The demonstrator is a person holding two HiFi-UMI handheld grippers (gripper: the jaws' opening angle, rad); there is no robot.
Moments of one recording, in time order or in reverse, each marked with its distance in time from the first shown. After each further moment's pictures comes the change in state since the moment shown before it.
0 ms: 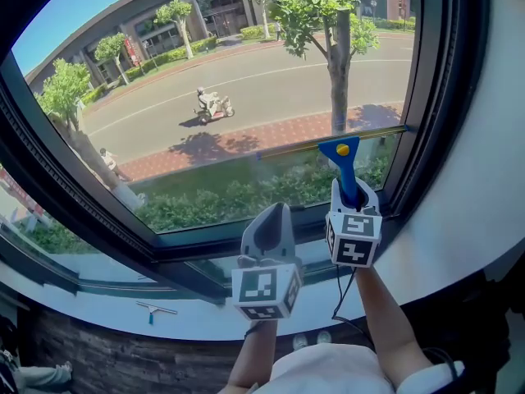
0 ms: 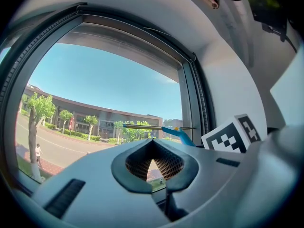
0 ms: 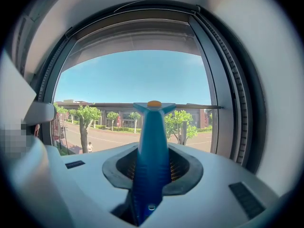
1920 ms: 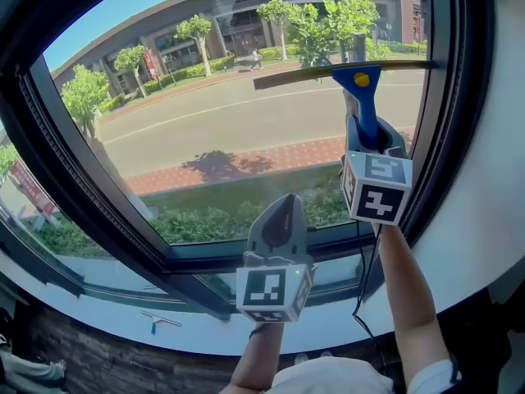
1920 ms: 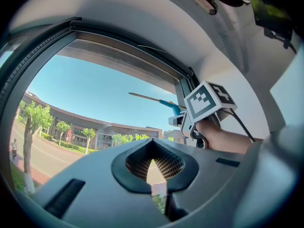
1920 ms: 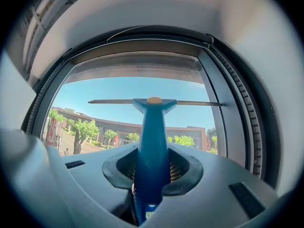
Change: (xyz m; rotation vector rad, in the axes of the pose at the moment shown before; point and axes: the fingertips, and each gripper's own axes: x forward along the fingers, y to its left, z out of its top) left arm 0.005 -0.001 0.072 0.049 -0.169 -0.010; right arm 0.010 -0.007 0.197 -0.046 -0.312 -0.012
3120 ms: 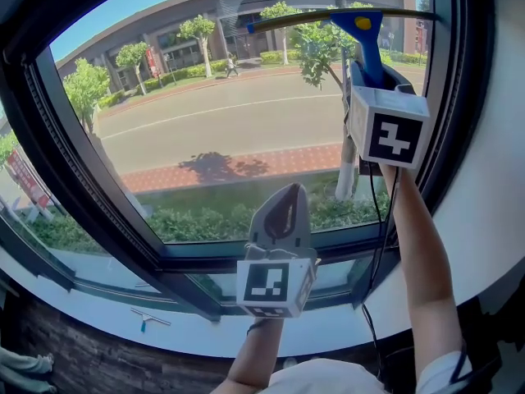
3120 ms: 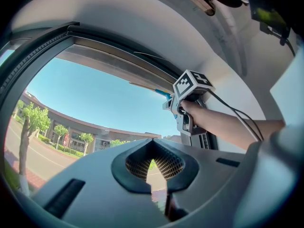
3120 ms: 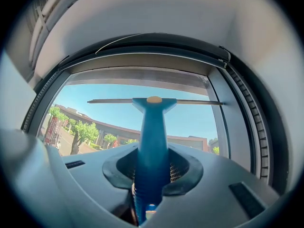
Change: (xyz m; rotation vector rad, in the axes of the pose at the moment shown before) left arm 0.013 -0.015 0.032 -0.027 -0.088 -0.010; right arm 0.035 -0.013 0.101 -0.041 -0.078 0.028
